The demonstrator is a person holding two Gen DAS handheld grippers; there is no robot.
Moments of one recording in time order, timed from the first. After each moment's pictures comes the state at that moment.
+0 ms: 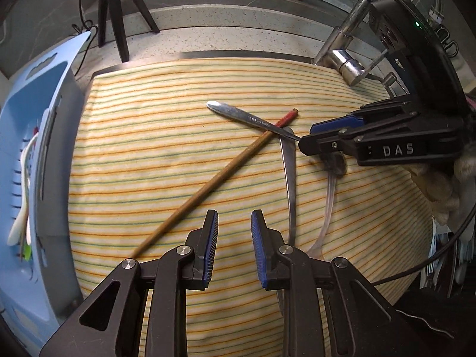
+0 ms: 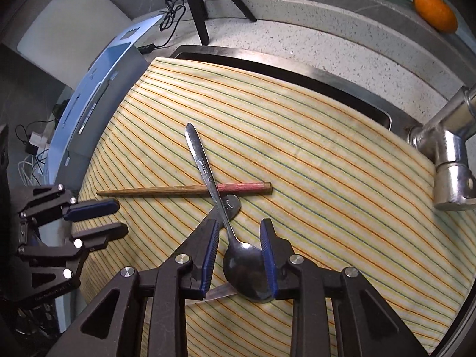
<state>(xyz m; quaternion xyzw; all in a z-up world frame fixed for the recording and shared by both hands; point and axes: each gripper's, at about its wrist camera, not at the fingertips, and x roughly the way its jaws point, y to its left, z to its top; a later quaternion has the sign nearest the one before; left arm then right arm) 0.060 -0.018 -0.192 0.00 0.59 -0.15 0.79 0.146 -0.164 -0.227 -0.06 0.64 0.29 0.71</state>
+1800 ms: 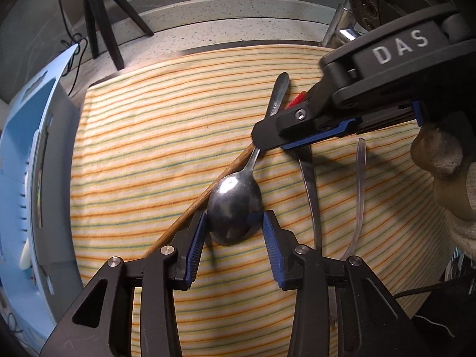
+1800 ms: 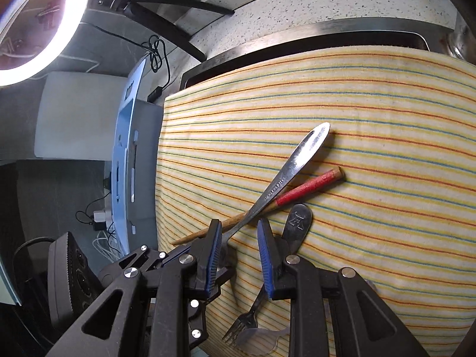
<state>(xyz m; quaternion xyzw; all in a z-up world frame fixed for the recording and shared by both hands) 0.061 -0.012 -0.203 0.07 0.59 -0.15 0.79 0.160 -0.151 -0.250 0.21 0.68 0.27 0.65</state>
